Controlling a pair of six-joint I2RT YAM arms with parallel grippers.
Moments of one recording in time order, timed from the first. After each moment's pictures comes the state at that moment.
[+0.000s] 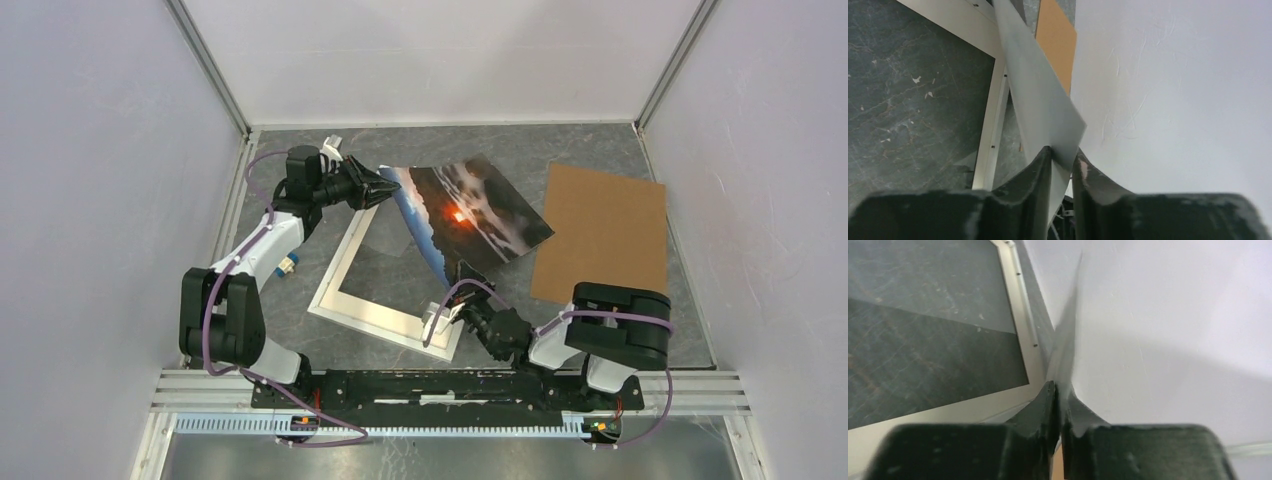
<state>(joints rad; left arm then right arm) -0.16 1.50 1.01 0.06 0.73 -1.08 1.25 1.68 0.26 1.46 0.66 -1.23</state>
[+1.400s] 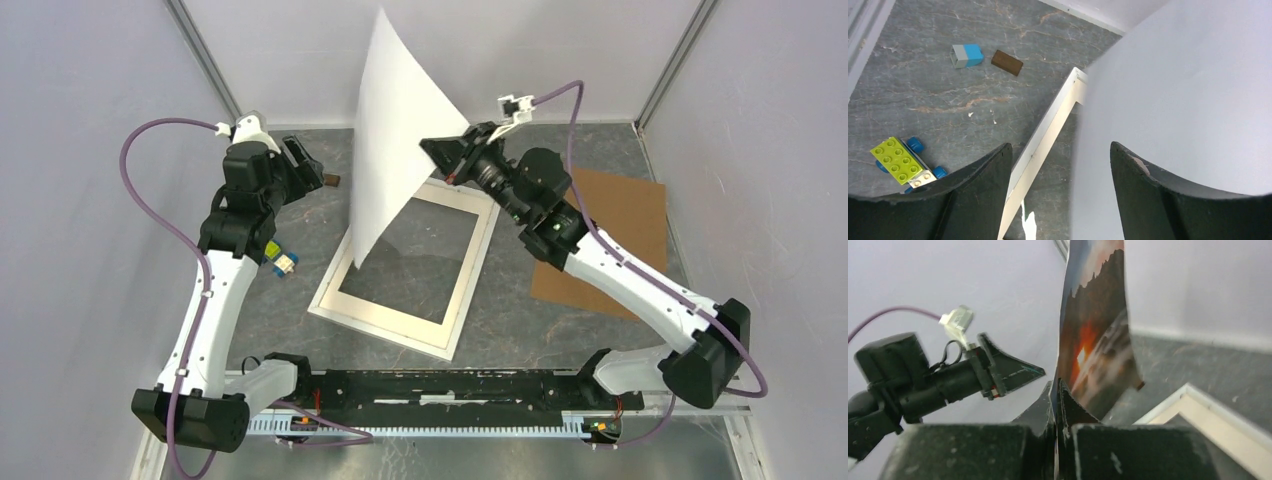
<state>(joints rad) -0.12 1.09 1.24 -0.54 -0.12 -0.44 0.86 1.32 1.29 0.26 0.10 0.42</state>
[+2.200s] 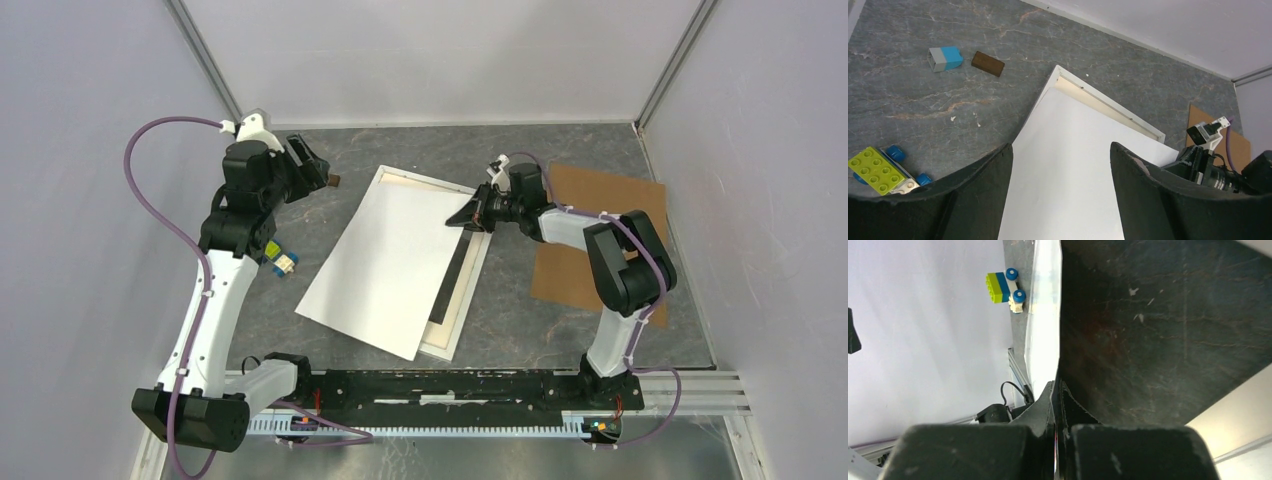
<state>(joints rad) -0.12 1.09 1.24 -0.52 -0.05 -0.44 0.36 1.84 1.00 0.28 -0.74 0.96</state>
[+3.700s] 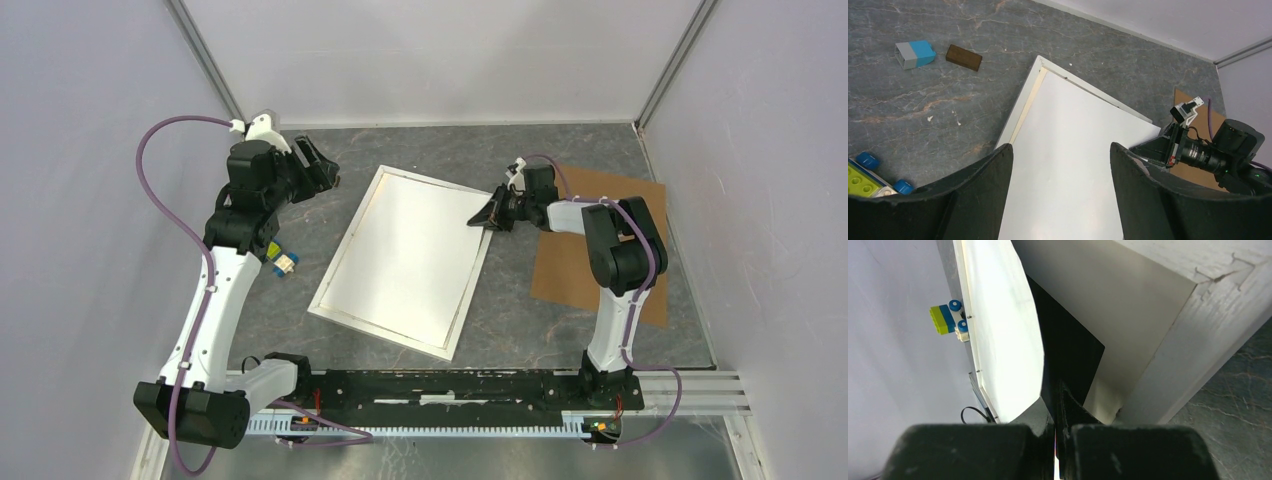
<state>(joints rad) -0.12 1.10 1.22 -0.49 0.06 -0.44 0.23 2.00 1.09 0.13 -0.70 0.75</state>
